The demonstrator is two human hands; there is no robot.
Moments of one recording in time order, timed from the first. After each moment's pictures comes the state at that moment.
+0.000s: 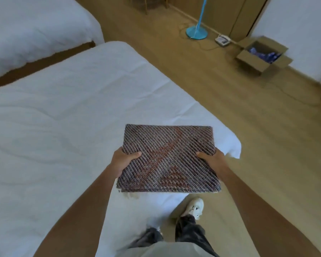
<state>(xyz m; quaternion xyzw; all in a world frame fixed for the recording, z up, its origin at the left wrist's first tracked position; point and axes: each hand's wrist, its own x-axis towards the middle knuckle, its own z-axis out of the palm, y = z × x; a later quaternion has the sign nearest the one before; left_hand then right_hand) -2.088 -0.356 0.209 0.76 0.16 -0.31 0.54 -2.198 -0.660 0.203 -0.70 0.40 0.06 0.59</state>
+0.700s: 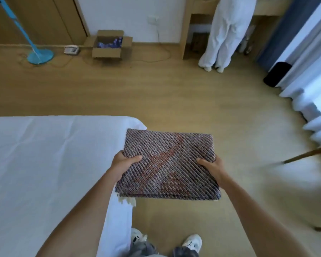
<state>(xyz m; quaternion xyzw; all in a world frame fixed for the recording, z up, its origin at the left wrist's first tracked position) -2.276 -0.627 0.225 0.77 -0.19 -0.50 0.36 -2.587 -0.726 0.215 -0.46 0.64 -0.21 0.58</state>
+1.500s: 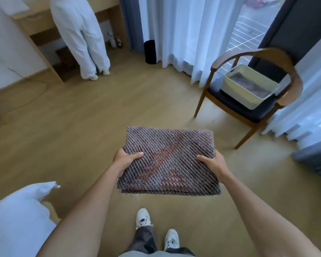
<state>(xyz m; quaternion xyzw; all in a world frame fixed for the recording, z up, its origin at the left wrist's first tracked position) -2.684 -0.815 0.234 0.68 -0.47 -0.55 0.14 -2.967 -0.682 0.223 -0.23 0.76 -0.41 0.44</state>
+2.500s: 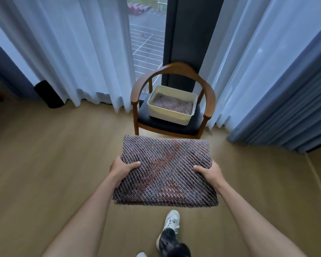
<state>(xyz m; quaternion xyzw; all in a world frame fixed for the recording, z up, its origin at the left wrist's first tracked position) -3.028 -1.062 0.223 0.49 -0.64 -0.59 -0.02 -3.183 -0.787 0.228 0.01 0.83 -0.48 0.28</state>
